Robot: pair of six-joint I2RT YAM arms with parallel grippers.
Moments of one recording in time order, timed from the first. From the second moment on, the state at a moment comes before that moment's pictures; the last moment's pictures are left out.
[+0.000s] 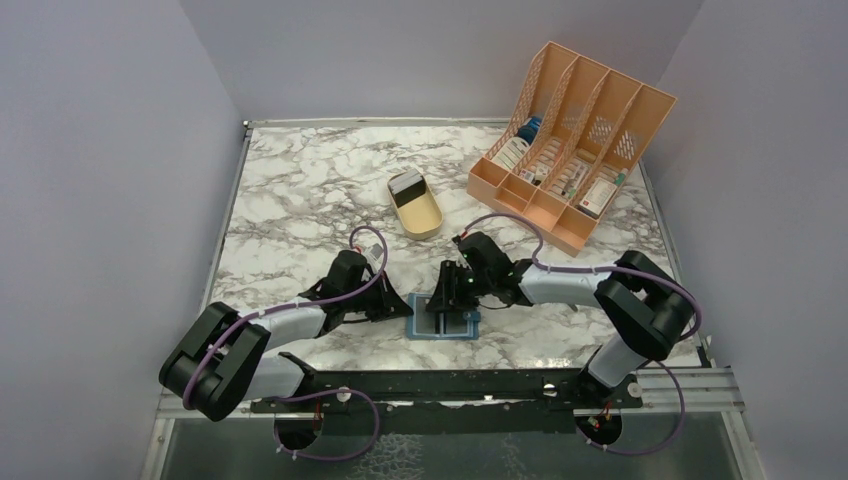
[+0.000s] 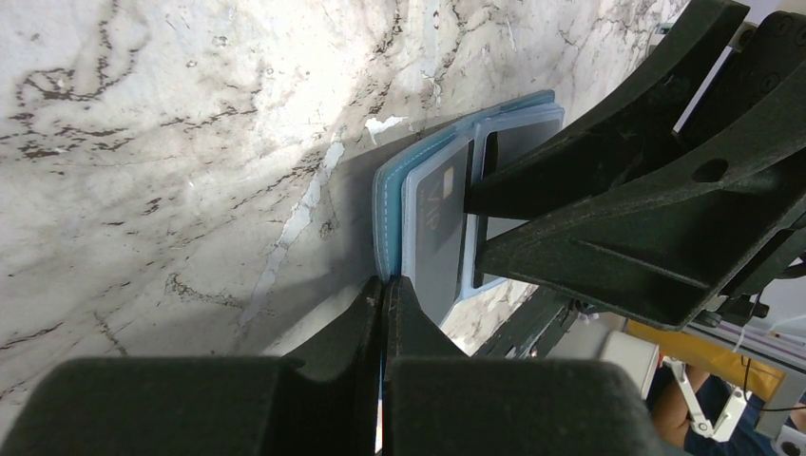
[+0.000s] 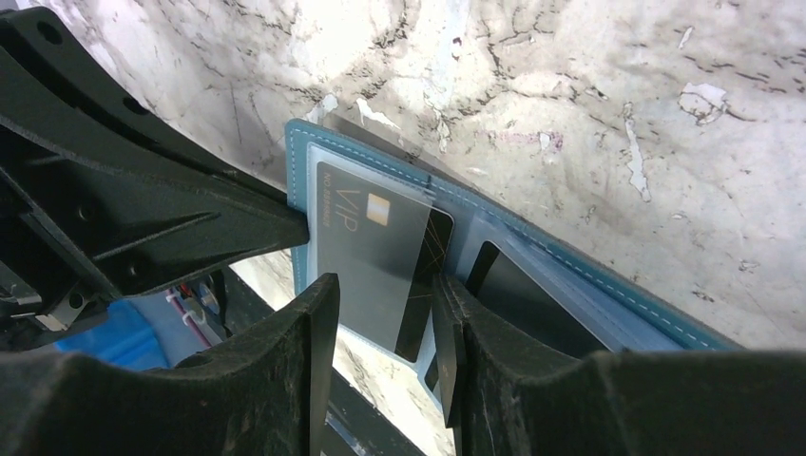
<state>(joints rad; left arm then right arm) -0.53 1.27 0.29 0.23 0.48 -0.88 0.83 1.62 0.72 0.05 -0.30 0.85</state>
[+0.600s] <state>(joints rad) -0.53 1.26 0.29 0.24 0.48 -0.89 0.83 1.62 0.71 0.10 -0.35 0.84</state>
